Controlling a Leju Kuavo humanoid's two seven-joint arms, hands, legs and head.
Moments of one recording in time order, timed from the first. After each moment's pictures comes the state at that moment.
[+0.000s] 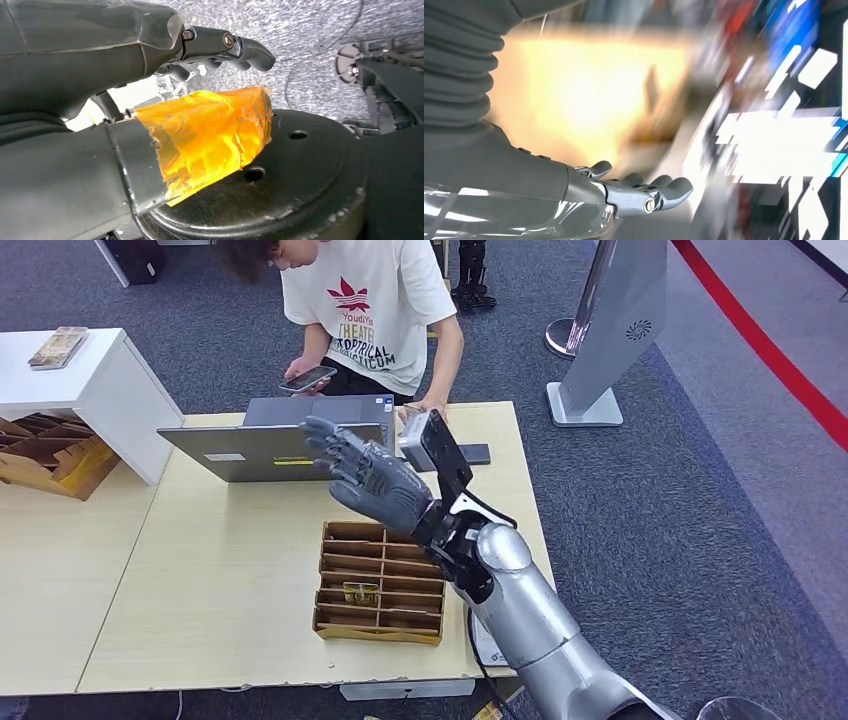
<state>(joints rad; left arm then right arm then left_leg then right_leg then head) -0.11 0.00 -1.52 -0.10 1.51 0.10 0.01 -0.59 0.22 0.54 -1.11 -0.42 0.46 -0.11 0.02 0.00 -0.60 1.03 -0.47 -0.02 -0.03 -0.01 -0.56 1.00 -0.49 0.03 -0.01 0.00</state>
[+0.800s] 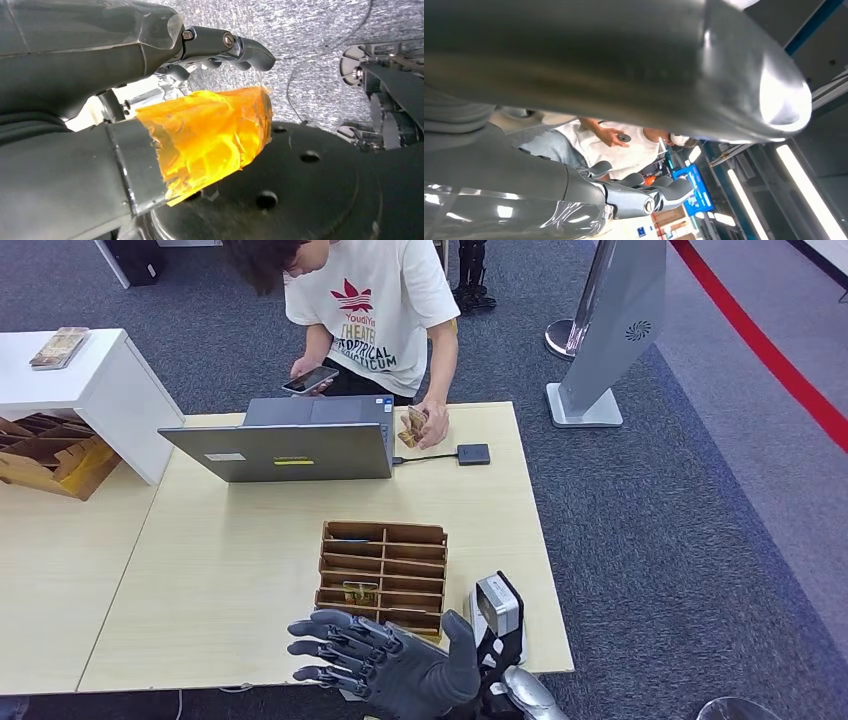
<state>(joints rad) -0.09 0.02 -1.48 -0.10 1.52 0.10 0.02 -0.17 0.02 0.78 -1.37 -0.93 0.81 -0.14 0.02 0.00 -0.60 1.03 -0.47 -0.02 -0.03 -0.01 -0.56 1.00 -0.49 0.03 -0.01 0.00</state>
